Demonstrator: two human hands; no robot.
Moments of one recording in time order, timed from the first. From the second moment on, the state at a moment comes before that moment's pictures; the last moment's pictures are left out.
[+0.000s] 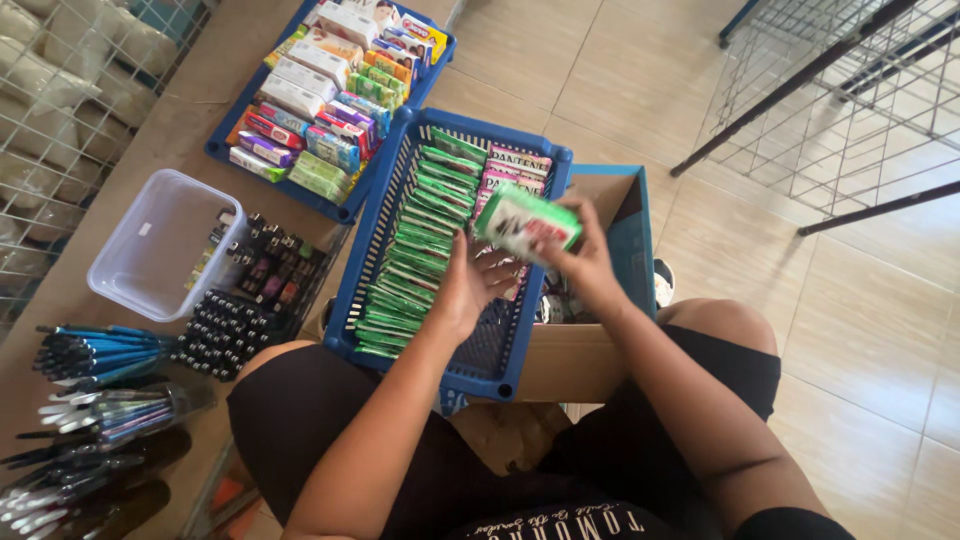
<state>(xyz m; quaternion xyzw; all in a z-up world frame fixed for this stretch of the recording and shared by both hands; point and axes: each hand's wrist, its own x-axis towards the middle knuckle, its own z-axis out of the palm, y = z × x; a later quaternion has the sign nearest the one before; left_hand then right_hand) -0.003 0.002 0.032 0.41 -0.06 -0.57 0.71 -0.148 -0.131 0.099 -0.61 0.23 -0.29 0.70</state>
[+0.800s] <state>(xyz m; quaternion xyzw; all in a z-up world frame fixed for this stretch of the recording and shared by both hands) 0.003 0.015 0.061 0.76 -0.39 -0.11 0.51 -0.113 -0.180 0.071 -0.68 0.23 0.00 0.69</state>
